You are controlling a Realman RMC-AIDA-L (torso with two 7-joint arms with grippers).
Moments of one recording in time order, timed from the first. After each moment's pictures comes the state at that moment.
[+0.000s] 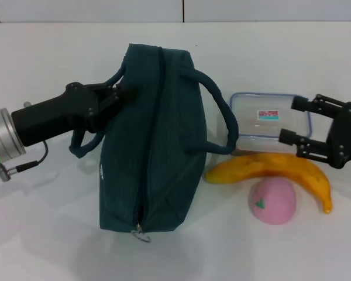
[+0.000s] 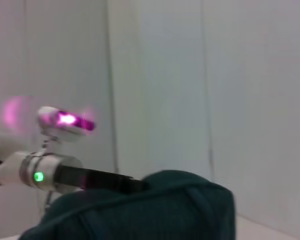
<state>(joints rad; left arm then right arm) -0.67 -2.08 2.84 -0.49 -0.55 1.79 -1.16 0.42 1.89 -1.45 -0.38 -0.99 -1.51 0.89</state>
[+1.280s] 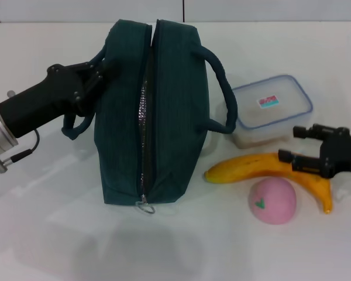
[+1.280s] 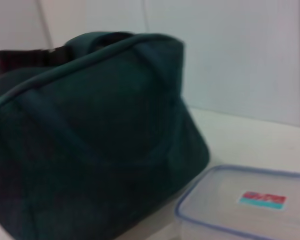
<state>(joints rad) -0.63 -2.08 2.84 -0.44 -0.69 1.77 -1.04 0.45 1.91 -1.37 -0.36 -1.23 -1.25 1.08</state>
